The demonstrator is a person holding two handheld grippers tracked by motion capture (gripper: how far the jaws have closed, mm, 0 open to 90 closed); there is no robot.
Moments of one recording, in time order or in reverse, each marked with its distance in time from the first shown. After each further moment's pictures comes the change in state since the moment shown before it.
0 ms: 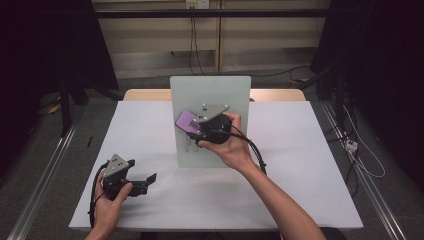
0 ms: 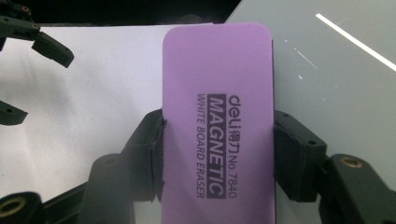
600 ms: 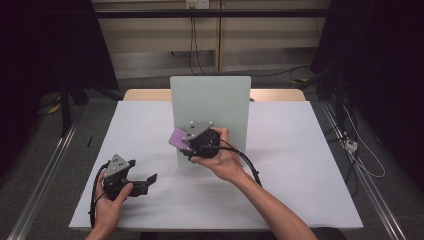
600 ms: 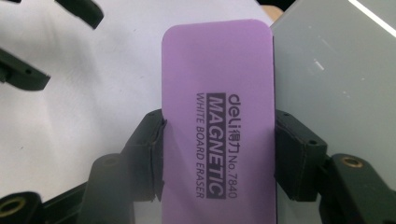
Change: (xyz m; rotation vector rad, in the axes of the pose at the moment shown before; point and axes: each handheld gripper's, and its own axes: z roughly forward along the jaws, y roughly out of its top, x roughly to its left) left arm -0.001 0.000 0.001 0.006 -0.001 0.004; right arm 0.033 -0.020 0.032 0.082 0.081 -0.040
